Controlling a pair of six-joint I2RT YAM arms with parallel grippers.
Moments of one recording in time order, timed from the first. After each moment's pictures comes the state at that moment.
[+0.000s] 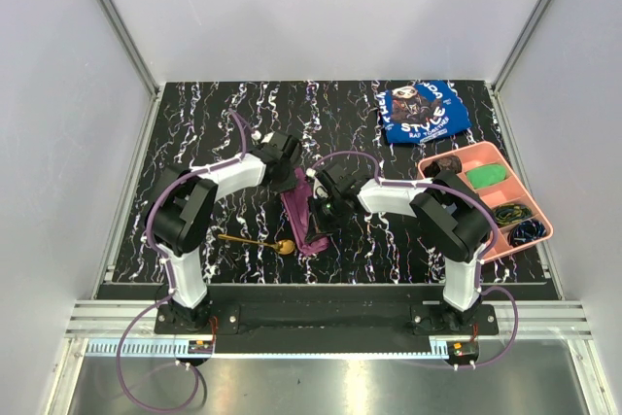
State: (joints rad) left arm -0.52 1.86 1.18 -0.39 -0.12 -0.82; right arm 0.79 1.91 1.09 -0.23 -0.48 0.58
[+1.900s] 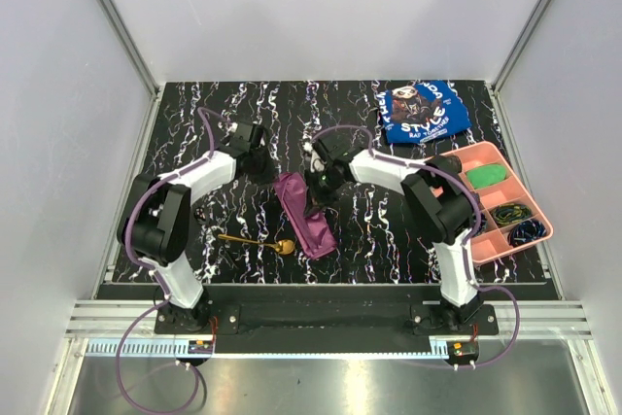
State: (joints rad) left arm -0.35 1.73 1.10 -0.34 0.11 -0.68; right arm 0.68 2.07 1.44 -0.49 -0.48 0.49
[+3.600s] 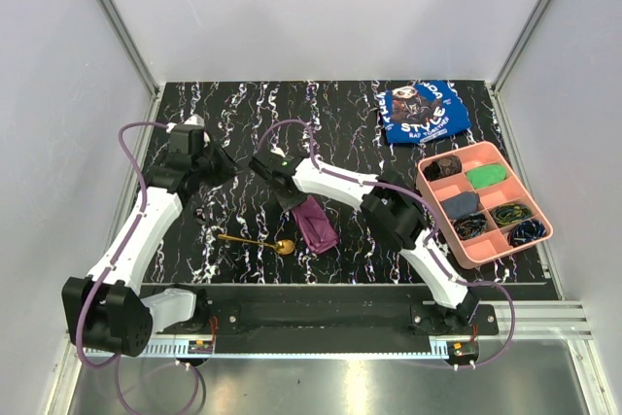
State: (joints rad) left arm -0.17 1.16 0.98 -0.54 0.13 -0.71; right arm 0.95 2.36 1.98 -0.88 0.24 0.37
